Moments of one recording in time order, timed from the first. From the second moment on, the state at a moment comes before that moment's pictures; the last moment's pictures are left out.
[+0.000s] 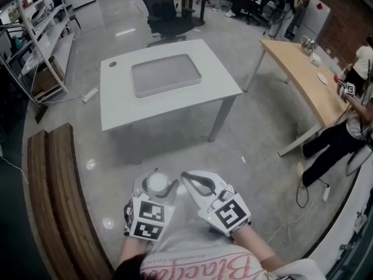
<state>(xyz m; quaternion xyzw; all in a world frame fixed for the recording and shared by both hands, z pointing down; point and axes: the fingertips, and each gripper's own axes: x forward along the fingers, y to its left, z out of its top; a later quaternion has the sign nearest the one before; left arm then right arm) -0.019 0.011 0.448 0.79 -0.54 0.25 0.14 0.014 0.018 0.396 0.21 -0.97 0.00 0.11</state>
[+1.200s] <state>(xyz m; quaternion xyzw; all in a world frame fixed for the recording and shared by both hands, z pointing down) -0.107 -0.244 0.453 0.81 -0.51 0.27 0.13 -0.079 -0.227 0.388 0.25 -0.96 0.01 0.12</state>
